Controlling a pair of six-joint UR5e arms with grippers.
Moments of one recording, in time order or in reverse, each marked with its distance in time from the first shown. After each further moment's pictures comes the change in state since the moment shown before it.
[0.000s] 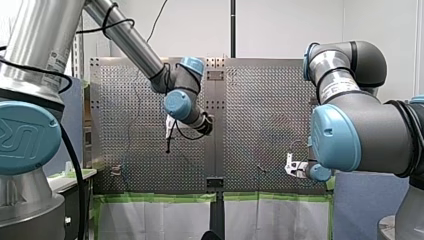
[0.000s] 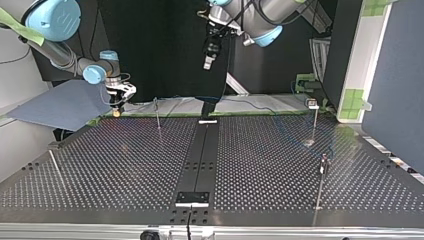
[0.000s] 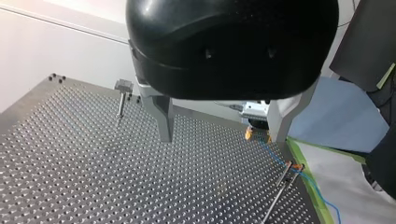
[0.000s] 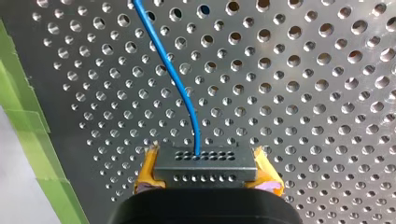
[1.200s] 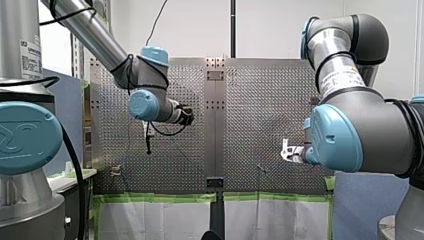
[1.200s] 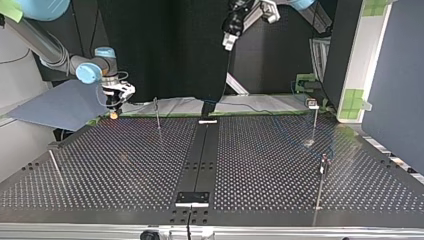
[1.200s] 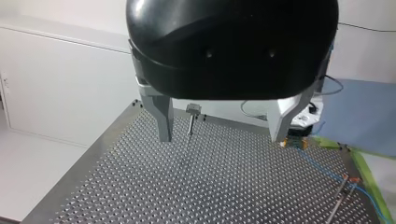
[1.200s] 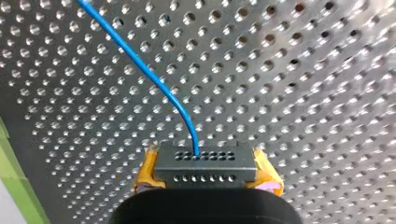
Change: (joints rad) left arm 0.016 0.260 -0.308 0.251 0.004 -0.027; right arm 0.037 -0.192 0.118 0.072 0.039 -0.032
